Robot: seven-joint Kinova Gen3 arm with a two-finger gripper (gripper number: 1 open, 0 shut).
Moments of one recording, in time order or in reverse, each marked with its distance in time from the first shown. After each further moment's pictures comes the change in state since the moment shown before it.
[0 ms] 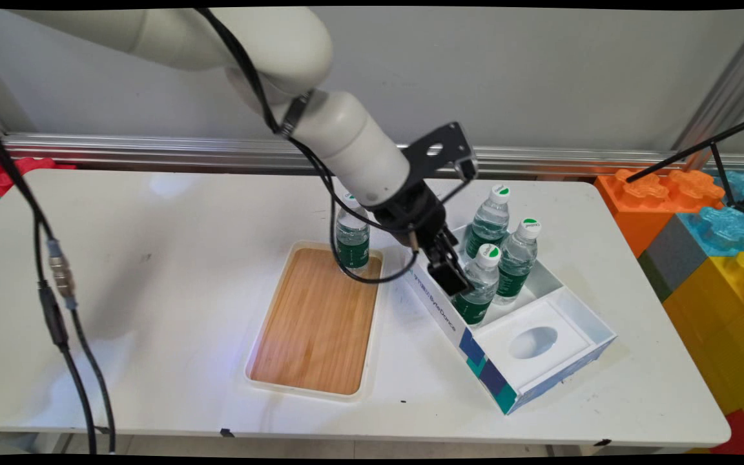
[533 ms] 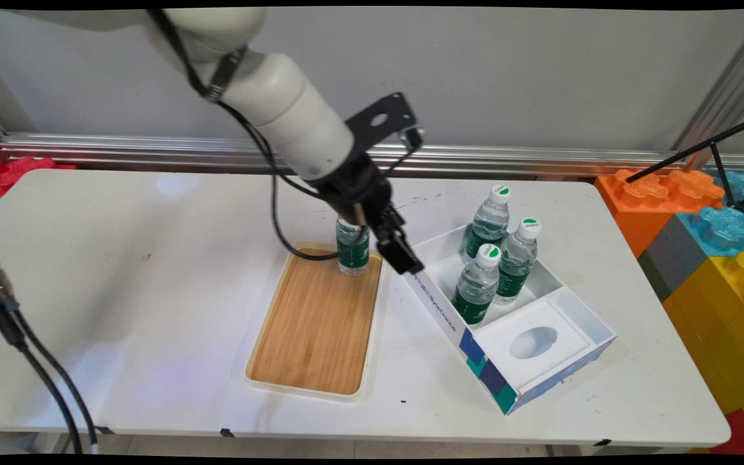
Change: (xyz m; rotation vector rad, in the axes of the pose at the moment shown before) arm -0.025 0.002 -0.067 0.079 -0.076 -0.093
